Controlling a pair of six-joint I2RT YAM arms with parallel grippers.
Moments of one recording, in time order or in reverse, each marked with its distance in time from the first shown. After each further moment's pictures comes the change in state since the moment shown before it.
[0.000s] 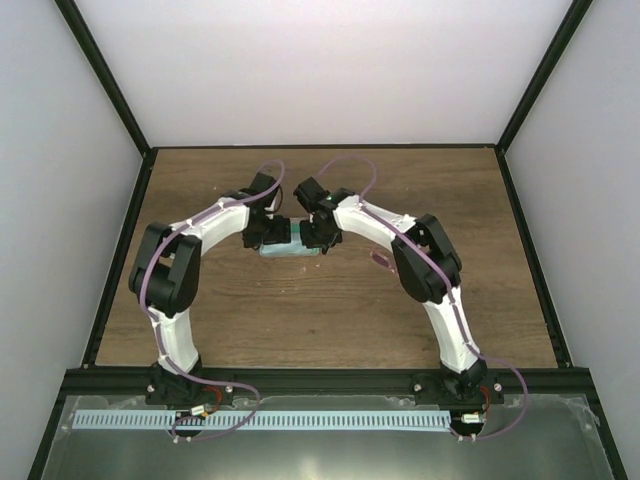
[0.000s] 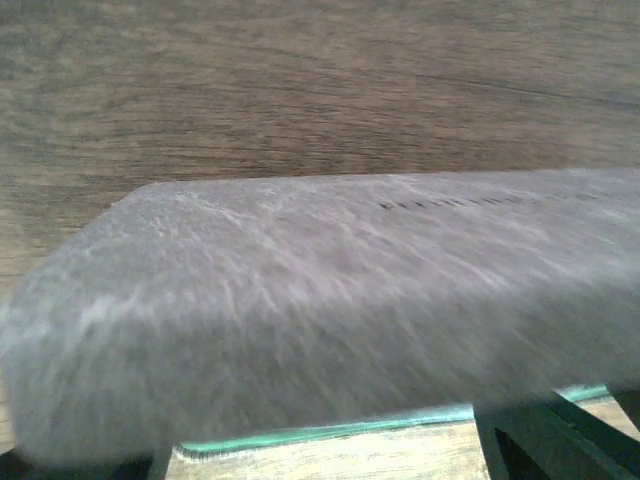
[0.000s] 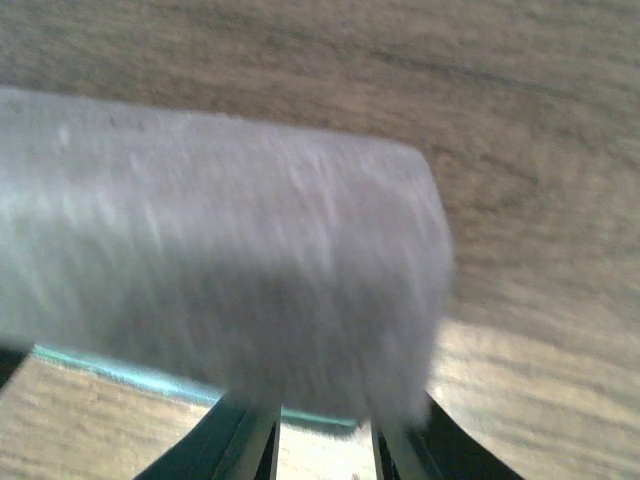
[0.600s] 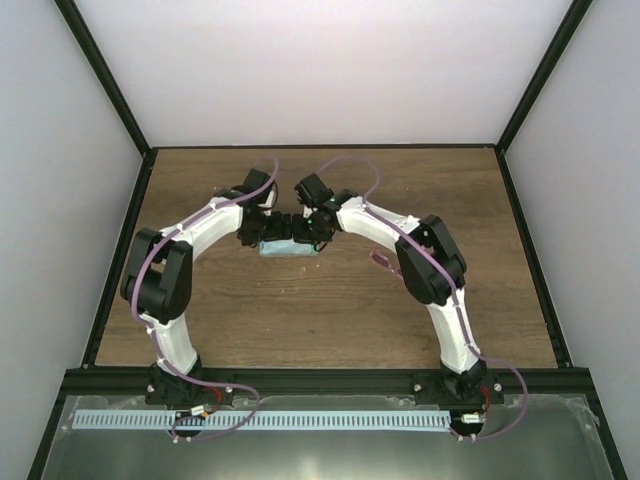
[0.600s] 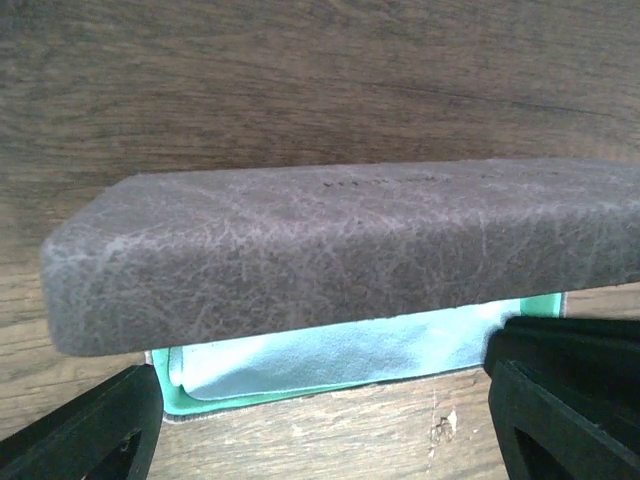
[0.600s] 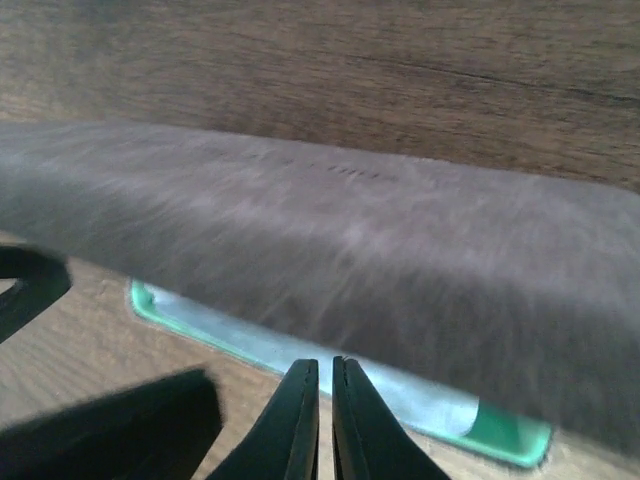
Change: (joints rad) left arm 0.006 -0.078 -0.011 0.000 0.072 0.006; right arm -0.001 -0.069 -0.077 0.175 -0.192 0.086
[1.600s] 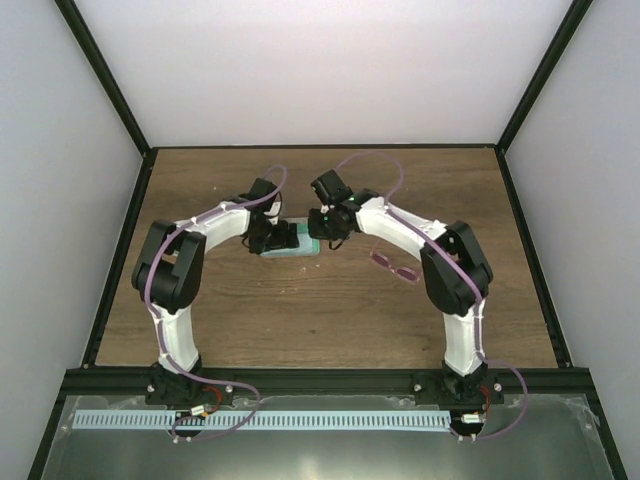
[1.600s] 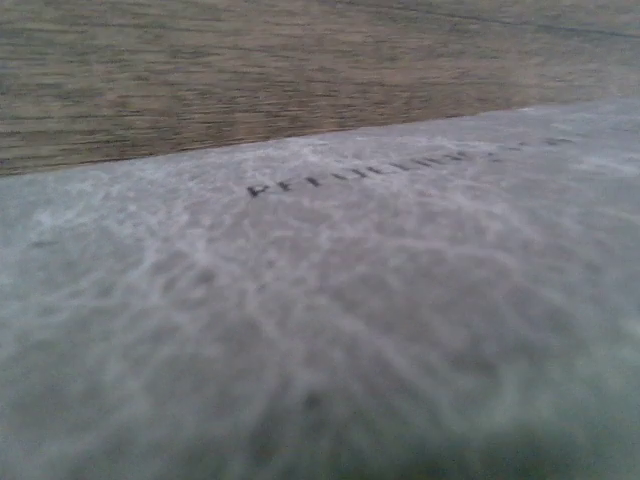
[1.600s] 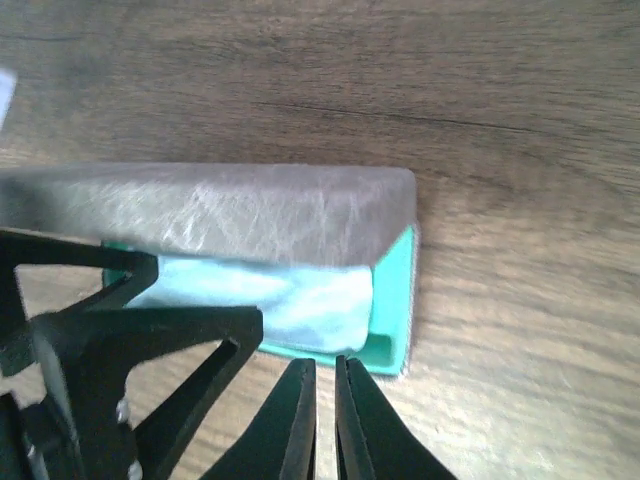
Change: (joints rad) left arm 0.004 0.095 -0.025 0.083 0.113 0.040; right arm -0.042 -0.119 -0.122 0.019 0.092 0.027
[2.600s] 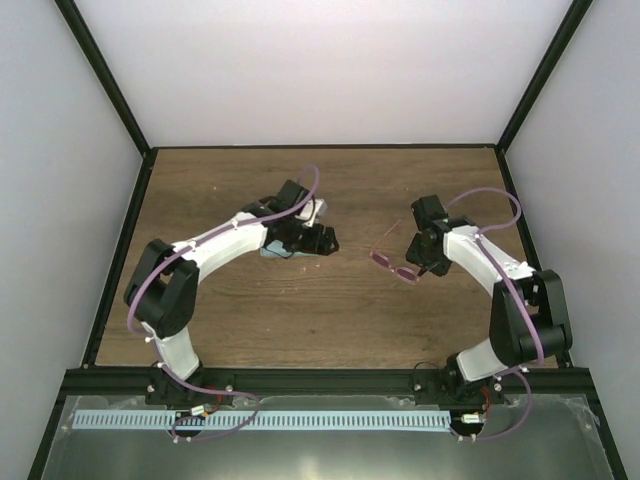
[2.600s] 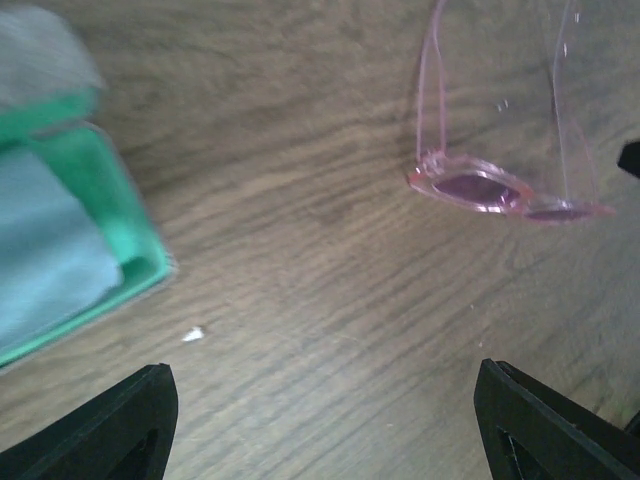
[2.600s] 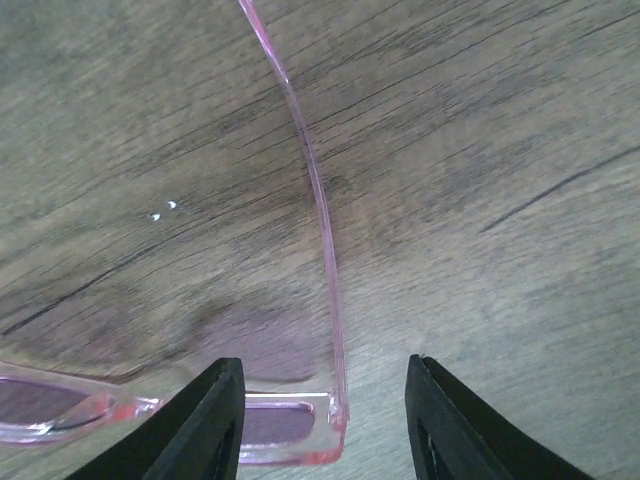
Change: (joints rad) left arm -0.209 -0.164 -0.007 0.077 0.101 -0.010; right arm -0.428 -0.544 -0.611 -0.179 0.280 0.071
